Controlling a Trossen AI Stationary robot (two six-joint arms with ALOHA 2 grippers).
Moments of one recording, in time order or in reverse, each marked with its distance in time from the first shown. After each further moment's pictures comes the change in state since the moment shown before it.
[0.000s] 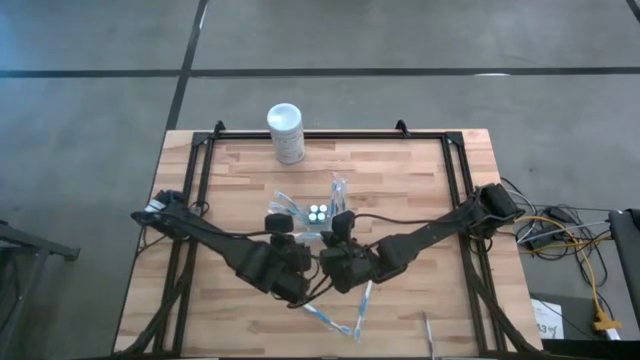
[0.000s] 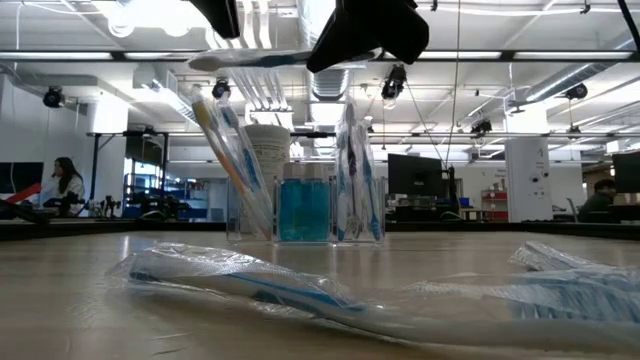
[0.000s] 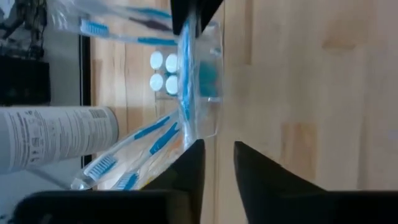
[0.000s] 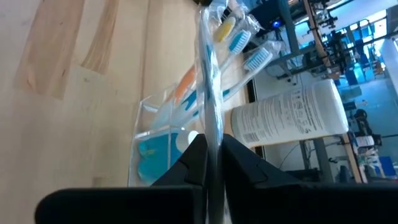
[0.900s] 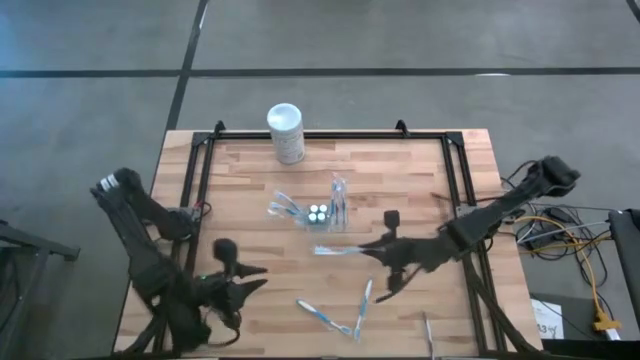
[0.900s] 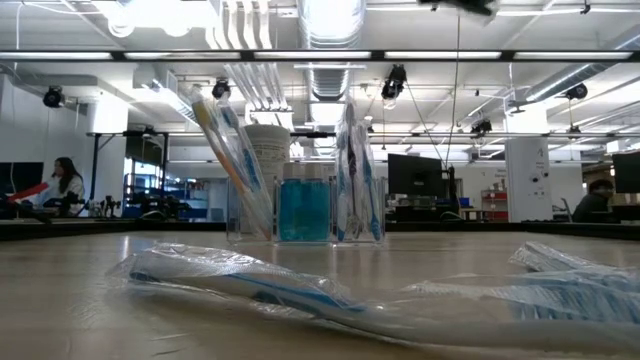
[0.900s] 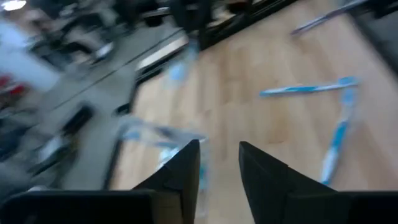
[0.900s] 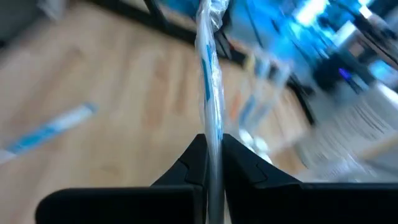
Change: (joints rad) left arm -0.438 -0.393 -0.384 0.428 -0.438 0.026; right arm 0.120 -0.589 -0.617 0.434 -0.272 0.083
